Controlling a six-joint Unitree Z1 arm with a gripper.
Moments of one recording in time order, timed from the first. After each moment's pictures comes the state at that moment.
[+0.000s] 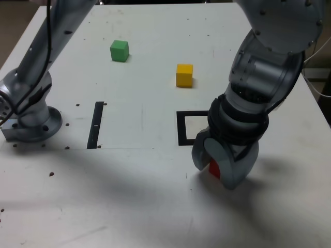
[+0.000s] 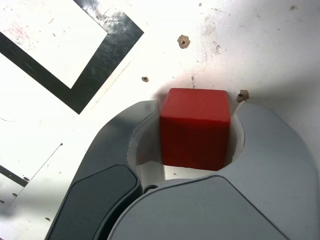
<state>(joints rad) -0.41 2.29 -1.87 1.34 0.09 0.35</state>
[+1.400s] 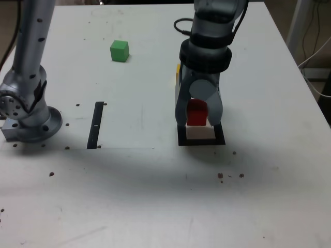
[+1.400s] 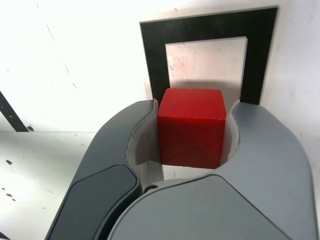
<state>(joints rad) -0.07 2.05 -1.55 1.21 -0.04 -0.01</state>
